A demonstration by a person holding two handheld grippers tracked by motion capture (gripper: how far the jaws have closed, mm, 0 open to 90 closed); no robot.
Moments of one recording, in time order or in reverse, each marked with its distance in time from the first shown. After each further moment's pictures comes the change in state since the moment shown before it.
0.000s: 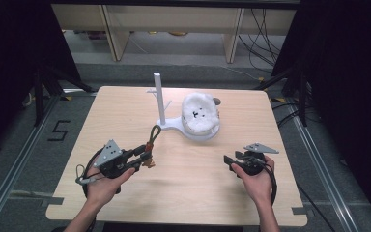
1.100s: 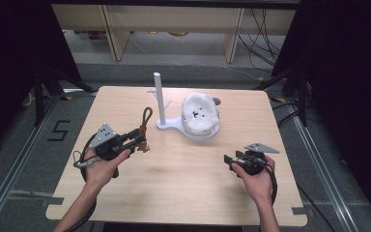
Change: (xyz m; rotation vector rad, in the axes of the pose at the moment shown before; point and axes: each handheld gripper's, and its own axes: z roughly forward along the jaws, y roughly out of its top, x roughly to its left) left arm 0.037 0.019 0.014 -0.043 0.068 -0.044; right arm 0.000 0.001 -0.002 0.003 -0.007 0.008
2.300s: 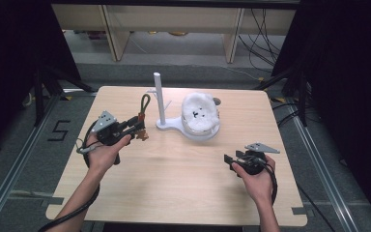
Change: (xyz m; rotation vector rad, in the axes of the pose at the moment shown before) left arm 0.025 0.018 0.023 -0.011 0.051 -0.016; right arm -0.001 0.000 0.001 -0.021 0.009 0.006
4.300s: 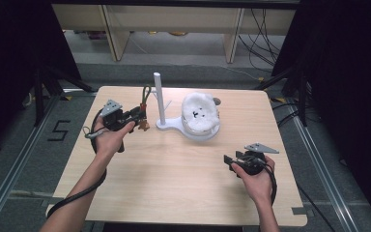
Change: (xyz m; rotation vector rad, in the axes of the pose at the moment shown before) left arm 0.027 0.007 0.040 0.039 0.058 -0.047; right arm 0.002 -0.002 0.001 0.025 -0.012 0.029
